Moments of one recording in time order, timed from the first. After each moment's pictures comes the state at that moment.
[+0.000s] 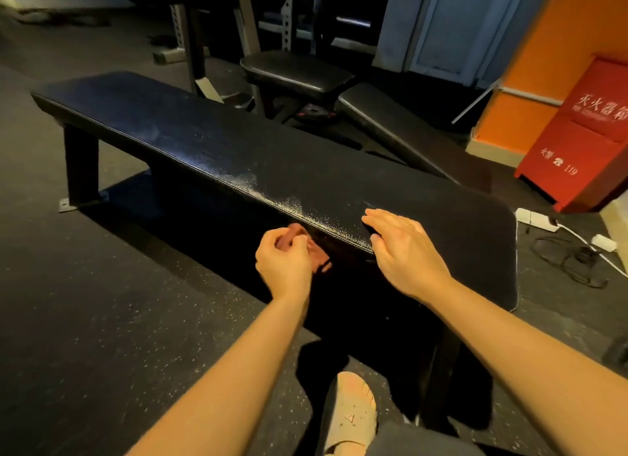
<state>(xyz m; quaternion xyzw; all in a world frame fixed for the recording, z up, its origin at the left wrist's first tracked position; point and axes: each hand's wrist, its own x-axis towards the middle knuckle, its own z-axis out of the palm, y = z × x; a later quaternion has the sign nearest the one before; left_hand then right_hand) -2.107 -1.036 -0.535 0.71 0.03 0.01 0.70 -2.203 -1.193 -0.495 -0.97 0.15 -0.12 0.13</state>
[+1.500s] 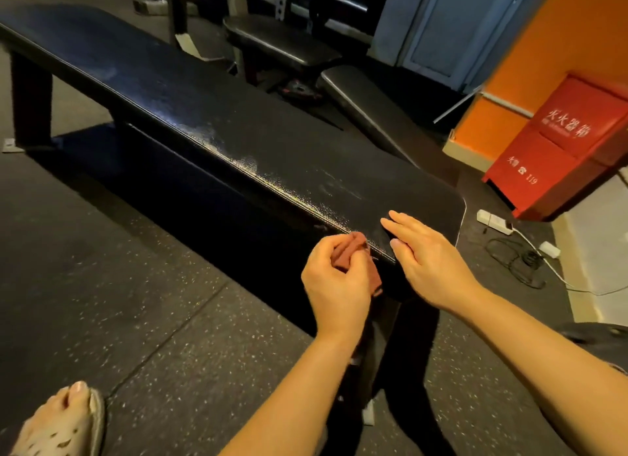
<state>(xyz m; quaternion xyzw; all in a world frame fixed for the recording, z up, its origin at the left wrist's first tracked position) -2.263 -1.106 -0.528 0.63 -0.06 -0.01 0.78 -2.308 -1.252 -0.484 -0.98 0.16 -0.07 0.11</state>
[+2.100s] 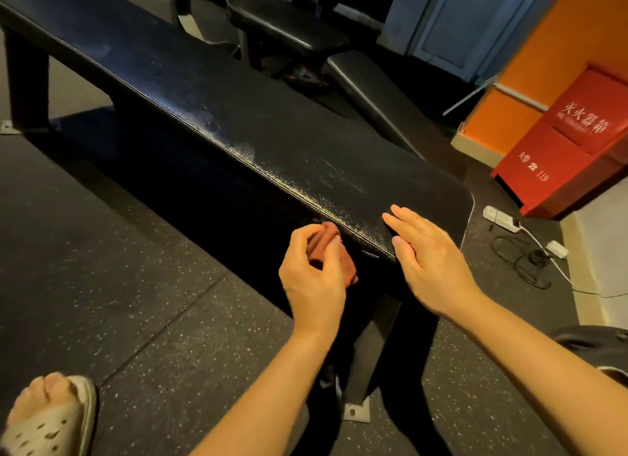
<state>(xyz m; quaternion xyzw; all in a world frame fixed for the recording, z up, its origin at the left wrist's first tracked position) -2.245 -1.098 -0.548 0.64 -0.06 0.06 0.76 -2.311 -1.253 -0.496 -0.97 0.16 -0.11 0.12</state>
